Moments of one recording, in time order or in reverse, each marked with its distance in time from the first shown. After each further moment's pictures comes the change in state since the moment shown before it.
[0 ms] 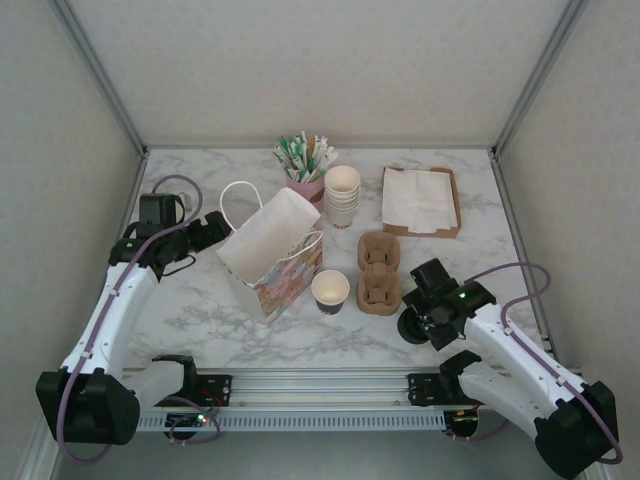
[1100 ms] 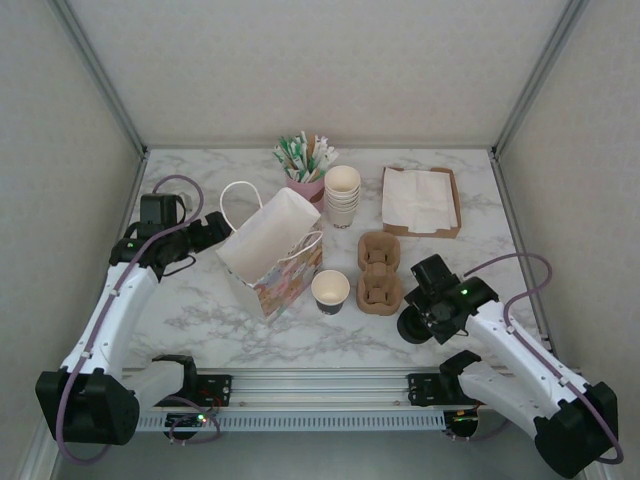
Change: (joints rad) left arm -0.006 0.000 0.000 -0.003 -0.018 0.007; right arm 0.000 0.005 0.061 -0.046 0.049 -0.092
